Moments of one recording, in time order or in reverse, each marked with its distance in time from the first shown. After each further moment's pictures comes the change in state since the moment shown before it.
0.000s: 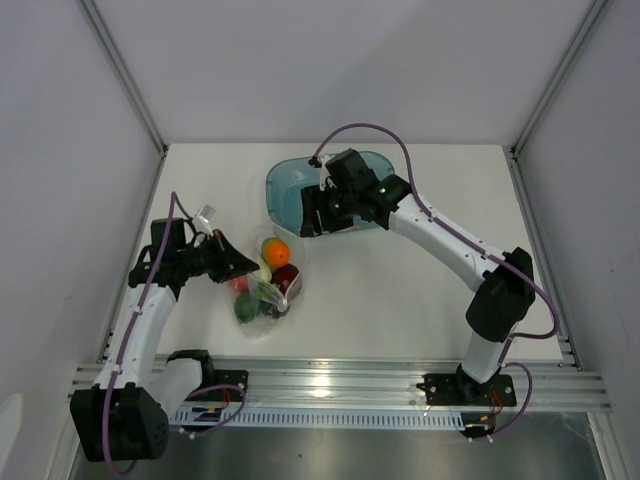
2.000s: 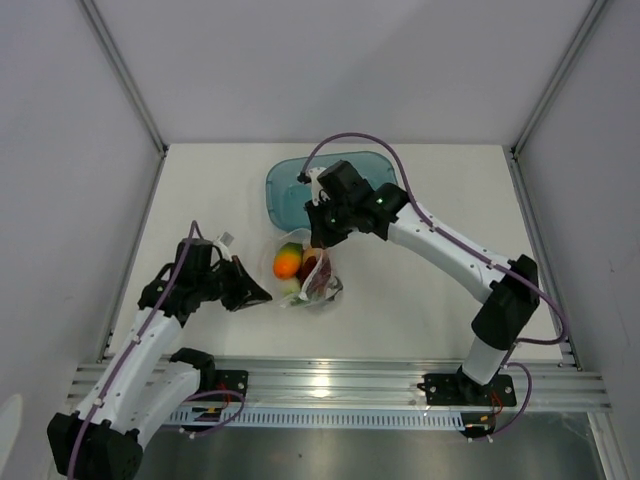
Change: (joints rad) left arm -0.283 -0.152 -0.109 -0.128 -0.256 -0.245; right arm 0.073 -0.065 -0.024 -0.063 0.032 -0.104
